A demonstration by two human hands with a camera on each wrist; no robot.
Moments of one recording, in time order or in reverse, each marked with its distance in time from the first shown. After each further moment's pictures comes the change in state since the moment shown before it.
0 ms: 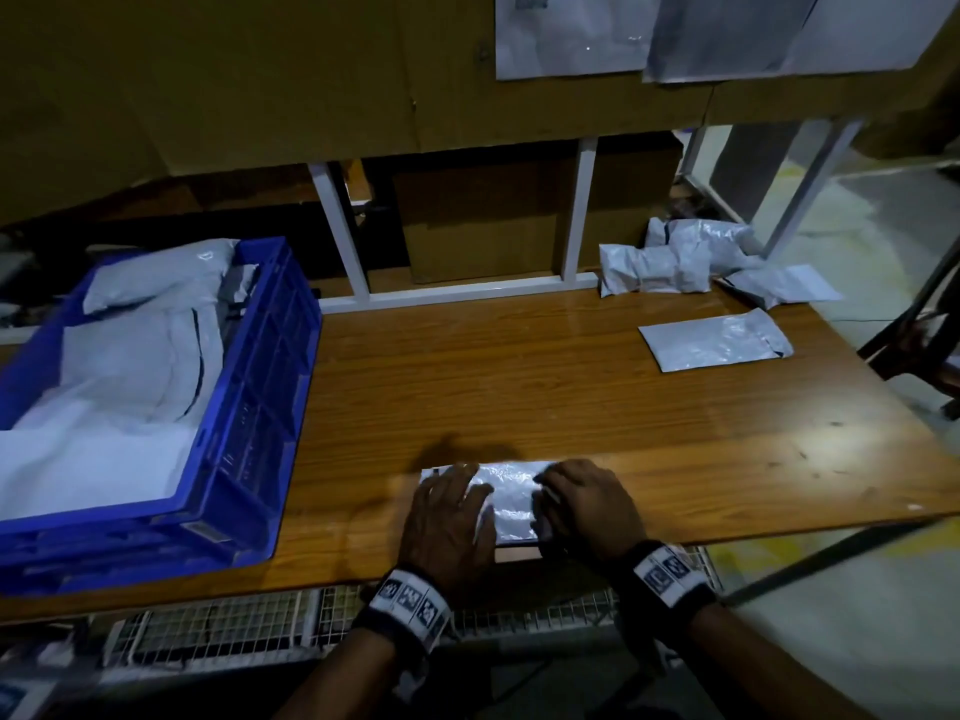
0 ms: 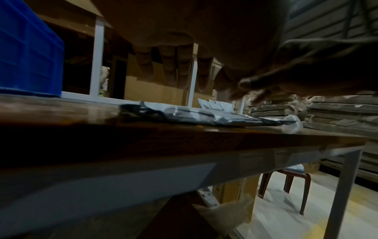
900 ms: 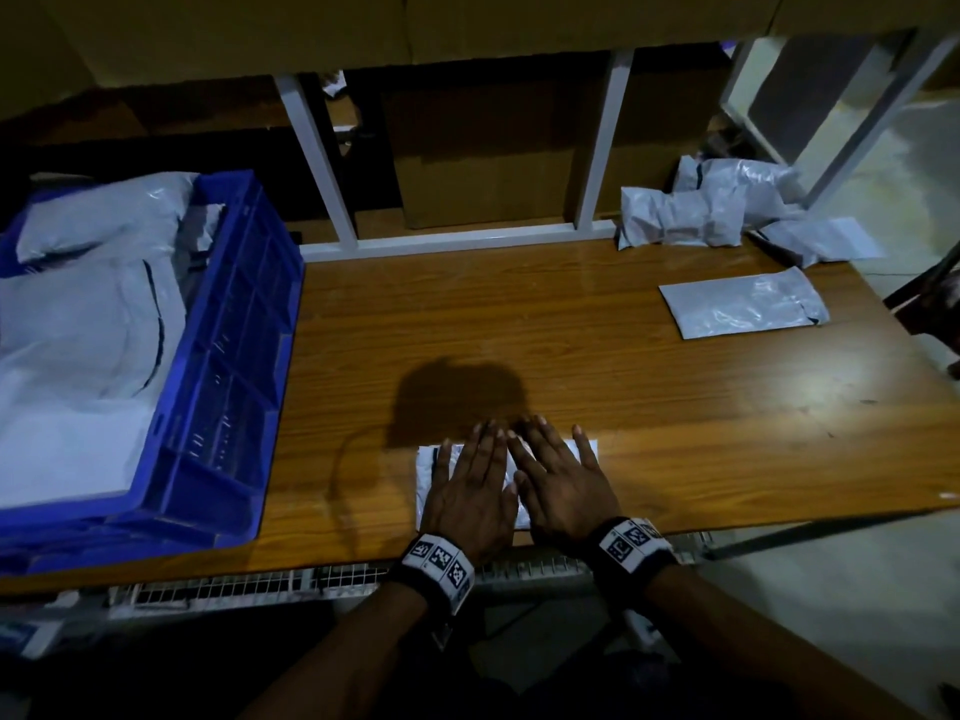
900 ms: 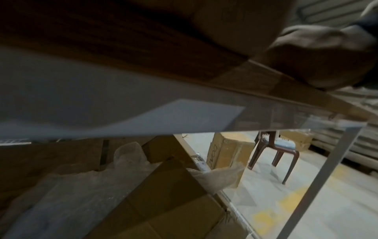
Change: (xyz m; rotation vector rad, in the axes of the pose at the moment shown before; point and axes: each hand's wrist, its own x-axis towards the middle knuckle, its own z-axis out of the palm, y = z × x) left_hand 0.027 0.007 0.043 0.255 -0.477 -0.134; right_hand 0.013 -0.001 0.058 -0.120 -0.295 0.043
